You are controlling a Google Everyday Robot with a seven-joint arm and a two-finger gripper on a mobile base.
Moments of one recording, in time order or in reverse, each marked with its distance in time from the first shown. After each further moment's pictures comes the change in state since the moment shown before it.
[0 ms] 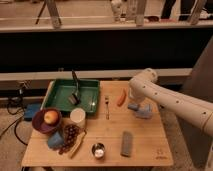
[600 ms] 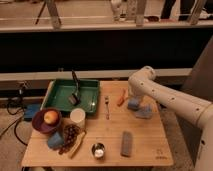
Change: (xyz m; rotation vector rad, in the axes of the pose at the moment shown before) arm 0.026 0.004 0.015 -0.009 0.022 0.003
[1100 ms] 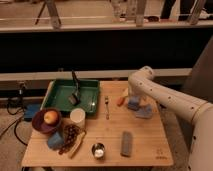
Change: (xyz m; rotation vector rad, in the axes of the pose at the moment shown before) arm 0.014 0.007 0.022 -0.019 0.006 0.011
